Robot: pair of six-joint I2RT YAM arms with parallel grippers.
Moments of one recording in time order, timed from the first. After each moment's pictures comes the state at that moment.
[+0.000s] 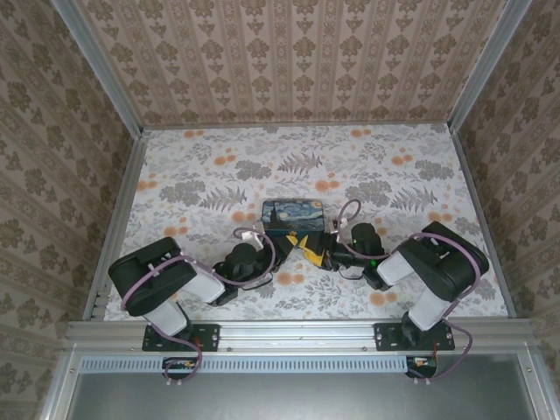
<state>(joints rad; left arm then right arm) -1.00 1.61 0.26 1.15 0.00 -1.46 0.54 1.64 0.27 1.04 -0.61 1.36</state>
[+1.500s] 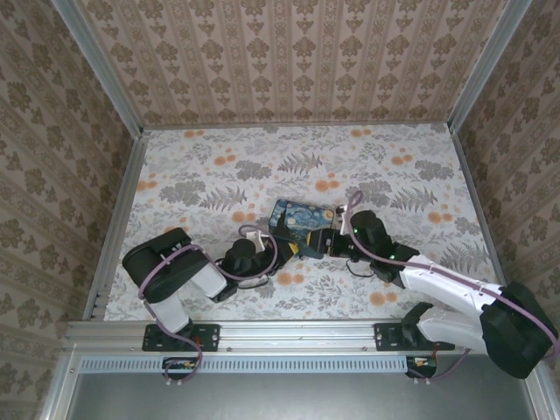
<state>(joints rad) -0.90 1.72 0.27 1.15 0.24 -1.36 0.65 1.10 0.48 0.06 -0.24 0.76</state>
